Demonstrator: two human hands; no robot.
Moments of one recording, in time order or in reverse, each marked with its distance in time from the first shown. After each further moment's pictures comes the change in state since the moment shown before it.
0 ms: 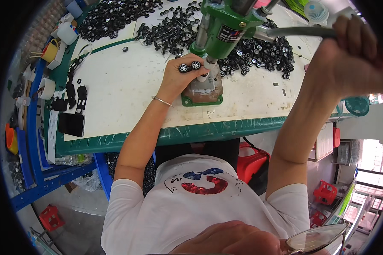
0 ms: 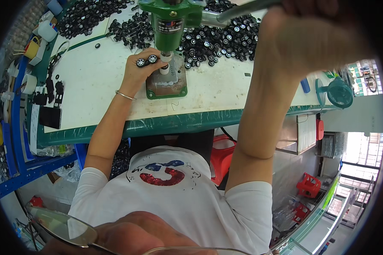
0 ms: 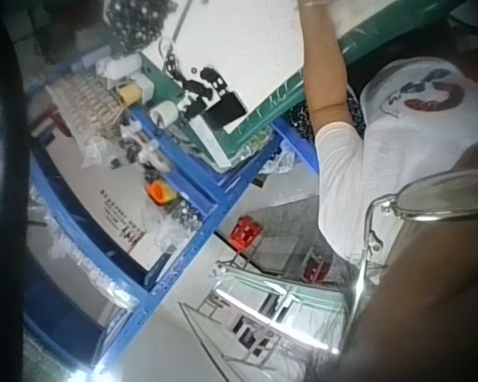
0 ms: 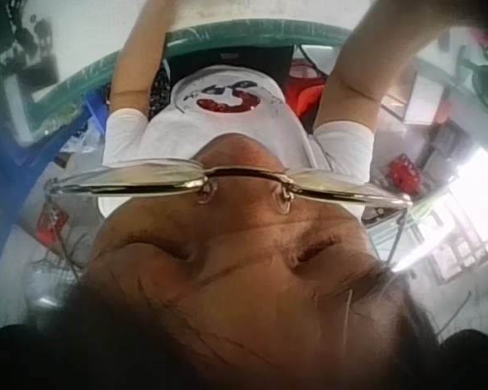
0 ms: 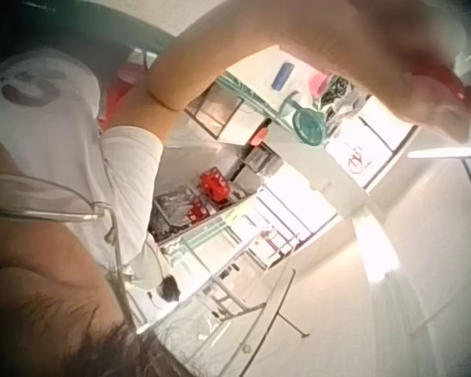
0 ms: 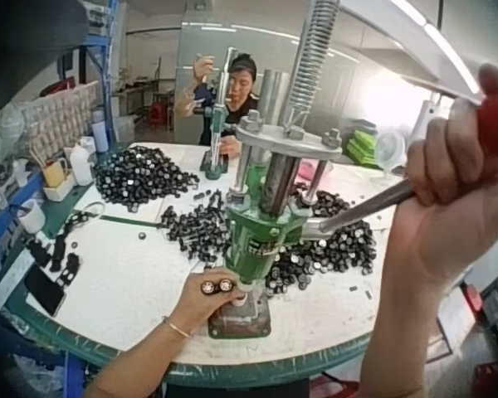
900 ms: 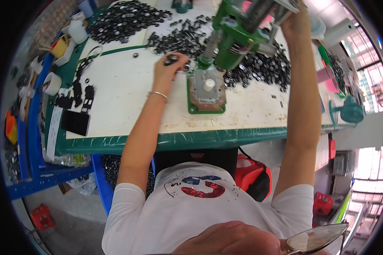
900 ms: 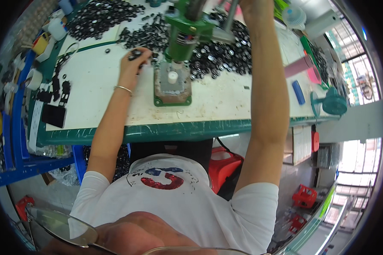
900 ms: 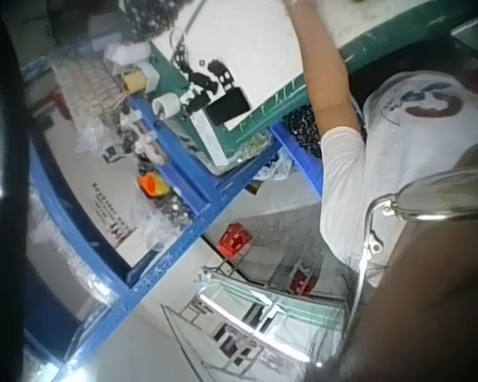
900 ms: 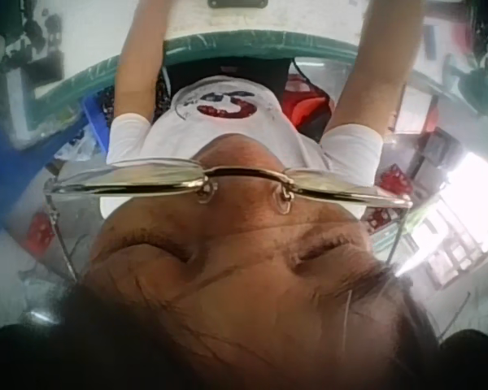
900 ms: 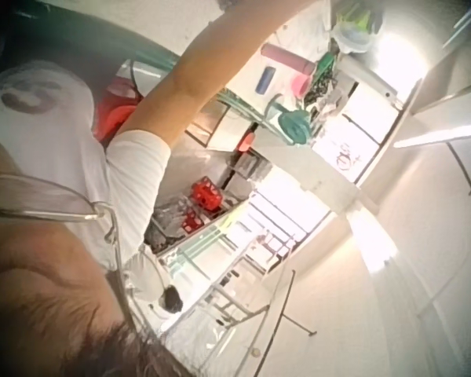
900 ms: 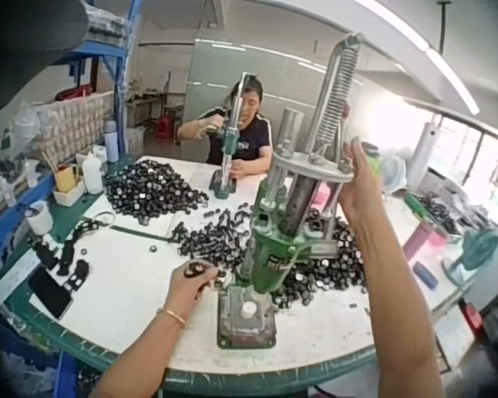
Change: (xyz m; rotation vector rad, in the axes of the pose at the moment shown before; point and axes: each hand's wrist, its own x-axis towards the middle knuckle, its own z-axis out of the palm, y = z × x) left_hand 0.021 -0.009 -0.044 -0.097 0.403 -0.274; right_hand 0.009 0.110 -0.029 0.108 0.364 0.712
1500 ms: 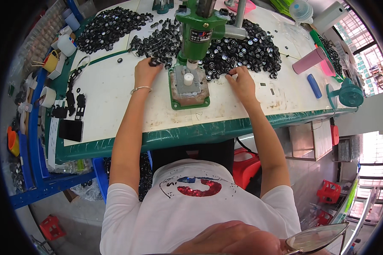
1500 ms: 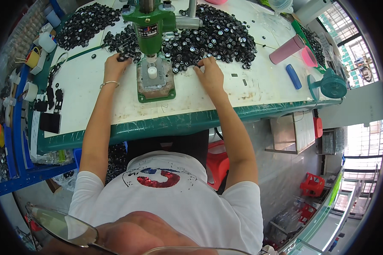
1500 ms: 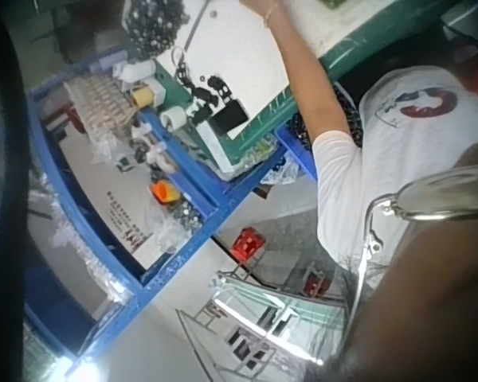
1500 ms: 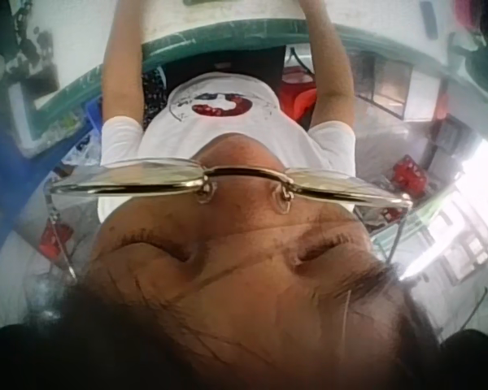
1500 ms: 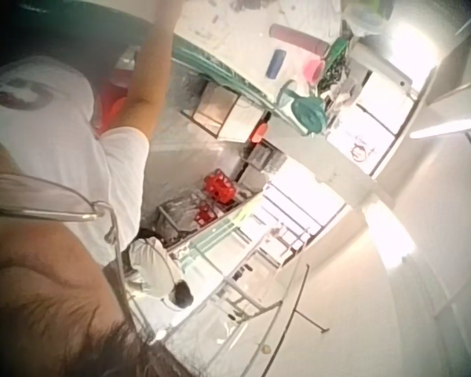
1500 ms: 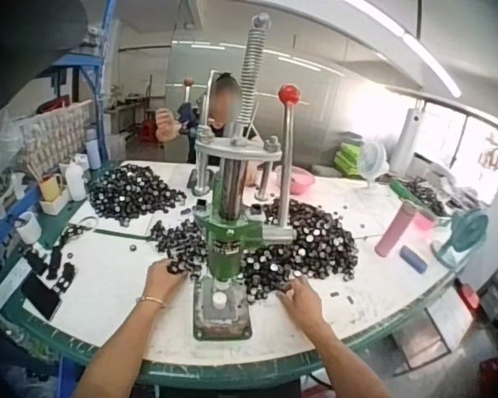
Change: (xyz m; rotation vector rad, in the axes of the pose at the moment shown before) left_hand 0.028 -0.025 -0.019 0.992 0.066 0.236; right_hand -0.163 0.127 -0.161 -1.507 -0.217 -0.029
